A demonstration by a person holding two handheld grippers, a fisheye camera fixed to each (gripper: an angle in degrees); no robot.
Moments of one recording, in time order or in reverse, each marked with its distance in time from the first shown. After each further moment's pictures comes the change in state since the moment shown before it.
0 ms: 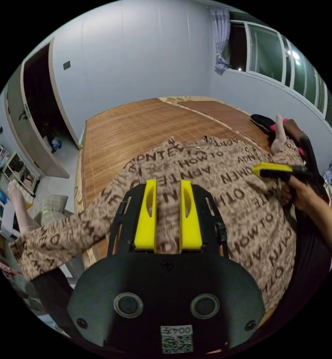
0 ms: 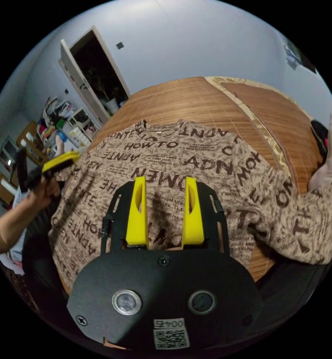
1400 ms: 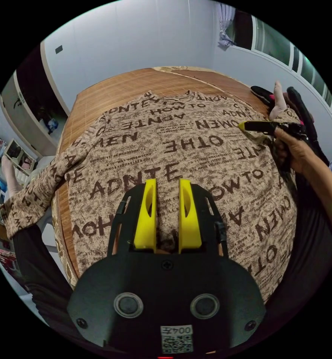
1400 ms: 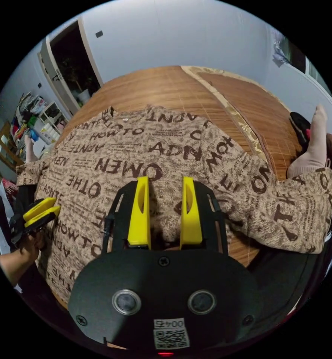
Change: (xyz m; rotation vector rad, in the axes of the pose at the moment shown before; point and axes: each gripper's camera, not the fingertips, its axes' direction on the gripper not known) left arm 0.087 0.066 0.040 -0.196 -0.019 -0.008; right arm 0.058 -0.042 0.003 -0.090 0.228 0.050
